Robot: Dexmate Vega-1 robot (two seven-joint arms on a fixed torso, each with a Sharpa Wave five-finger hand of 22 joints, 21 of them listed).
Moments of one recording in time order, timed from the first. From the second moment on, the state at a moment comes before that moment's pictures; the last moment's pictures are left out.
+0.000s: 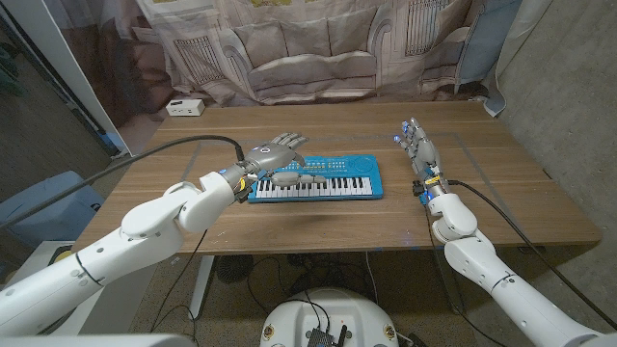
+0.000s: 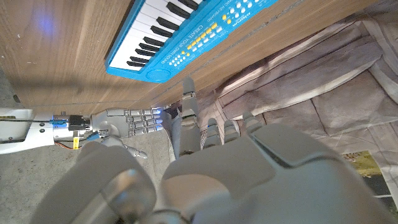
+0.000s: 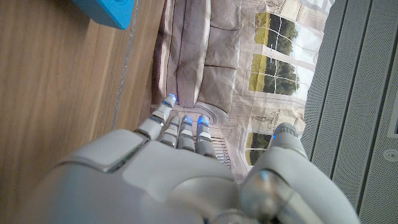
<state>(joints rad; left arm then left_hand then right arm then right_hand) 1.12 1.01 0.38 -2.23 0.66 0.09 -0.03 0.24 0.01 -0.11 0.11 0.24 0.70 0.19 0.20 0.18 0.00 0.08 0.19 0.20 -0.12 0.12 0.17 0.18 -0.14 0.21 0.18 0.18 -1.05 -0.50 -0.33 -1.49 0.56 0.50 -0.09 0.27 0.02 0.20 -0.11 0.18 0.18 0.10 0.20 0.18 0.11 0.12 0.20 0.19 0.00 0.06 0.21 0.22 0.24 -0.02 0.24 0.17</state>
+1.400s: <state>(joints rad) 0.99 0.98 0.53 -2.18 0.68 0.12 -0.20 0.22 0.03 -0.13 0.12 0.25 0.66 0.17 0.19 0.18 -0.05 0.09 0.19 0.20 -0.17 0.12 0.17 0.18 -0.17 0.21 0.18 0.18 -1.10 -0.52 -0.30 -1.53 0.57 0.50 -0.11 0.27 0.02 0.20 -0.12 0.18 0.18 0.09 0.20 0.18 0.11 0.12 0.20 0.19 0.00 0.06 0.21 0.22 0.25 -0.01 0.23 0.17</state>
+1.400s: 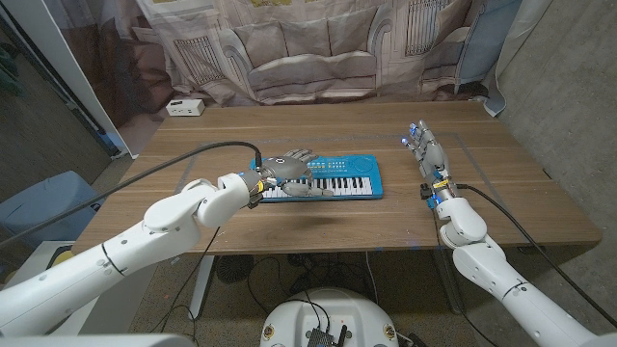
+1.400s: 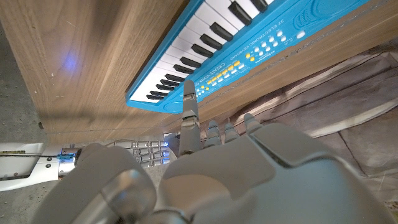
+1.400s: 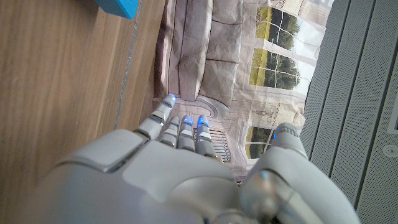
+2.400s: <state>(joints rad) 0.94 0.94 0.60 -2.14 0.76 0.13 -0.24 0.22 0.03 -0.14 0.12 0.26 0.67 0.14 0.19 0.18 -0.06 0.06 0.20 0.20 -0.17 0.11 0.18 0.18 -0.17 0.21 0.18 0.18 -1.14 -0.53 -0.28 -1.56 0.53 0.49 -0.17 0.27 0.02 0.20 -0.12 0.18 0.18 0.09 0.20 0.18 0.11 0.12 0.20 0.19 0.00 0.06 0.21 0.21 0.26 -0.01 0.22 0.17</state>
